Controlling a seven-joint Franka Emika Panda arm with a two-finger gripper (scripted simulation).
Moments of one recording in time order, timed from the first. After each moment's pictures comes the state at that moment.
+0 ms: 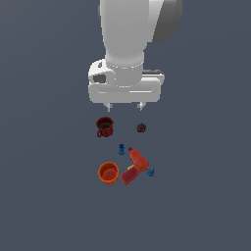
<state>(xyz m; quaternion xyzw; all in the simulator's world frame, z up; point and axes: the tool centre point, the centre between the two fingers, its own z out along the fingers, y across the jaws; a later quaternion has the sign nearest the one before) -0.002 -0.002 0.314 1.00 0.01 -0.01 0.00</state>
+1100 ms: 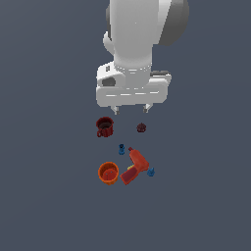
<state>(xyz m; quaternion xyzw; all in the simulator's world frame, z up) 0.004 0.019 0.310 1.00 0.04 0.00 -0.01</state>
